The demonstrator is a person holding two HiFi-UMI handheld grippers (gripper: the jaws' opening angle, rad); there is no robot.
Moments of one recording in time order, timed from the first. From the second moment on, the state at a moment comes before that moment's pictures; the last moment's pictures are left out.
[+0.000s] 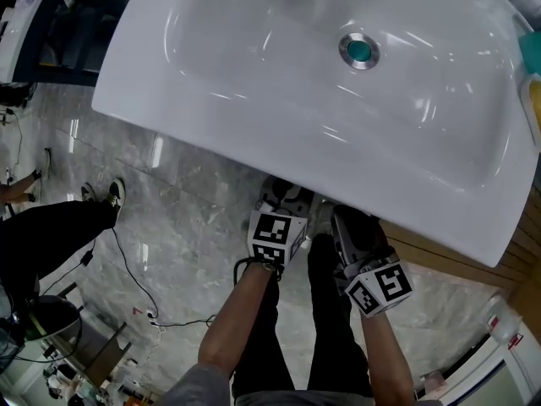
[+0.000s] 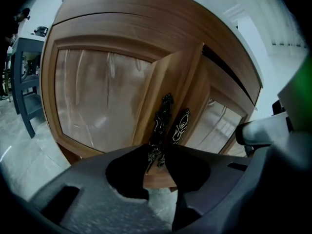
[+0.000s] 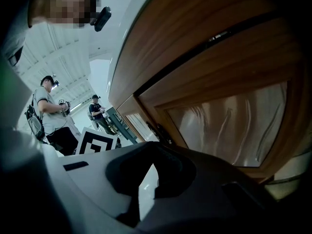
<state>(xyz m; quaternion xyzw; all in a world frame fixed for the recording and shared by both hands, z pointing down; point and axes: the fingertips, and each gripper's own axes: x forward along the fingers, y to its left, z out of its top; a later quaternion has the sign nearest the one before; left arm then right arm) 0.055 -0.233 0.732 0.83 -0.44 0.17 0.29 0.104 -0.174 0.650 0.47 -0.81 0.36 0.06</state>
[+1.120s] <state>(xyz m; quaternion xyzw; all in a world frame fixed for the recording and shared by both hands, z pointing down) 0.040 -0.210 0.730 0.85 -0.42 0.16 0.27 0.078 -0.157 0.661 0.49 -0.79 0.35 0.07</state>
